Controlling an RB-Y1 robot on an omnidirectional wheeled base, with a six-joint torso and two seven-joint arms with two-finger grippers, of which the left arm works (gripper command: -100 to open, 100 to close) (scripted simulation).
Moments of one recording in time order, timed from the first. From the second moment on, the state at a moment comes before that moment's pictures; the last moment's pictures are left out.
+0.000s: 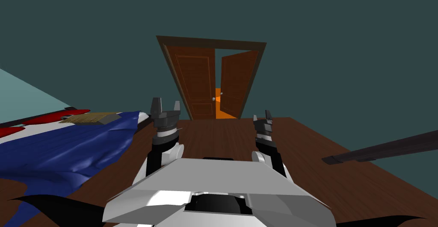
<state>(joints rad) 0.49 0.00 0.01 -2.40 -0.05 -0.61 0.05</state>
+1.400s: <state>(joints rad) 0.45 0.09 -0.11 -2.13 0.19 -0.70 0.26</state>
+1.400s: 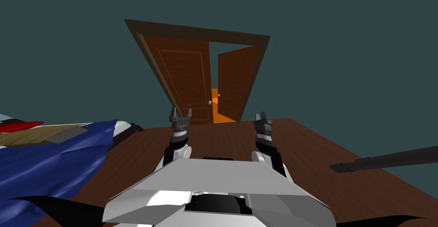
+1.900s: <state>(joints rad) 0.43 0.12 -0.16 -2.01 0.29 -0.75 0.35</state>
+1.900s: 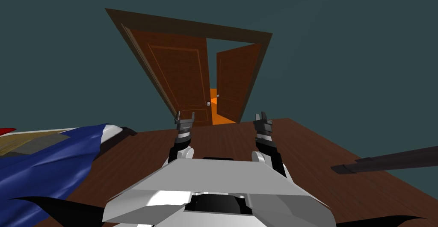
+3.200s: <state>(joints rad) 0.38 0.18 -0.29 -1.73 0.53 -0.83 0.56</state>
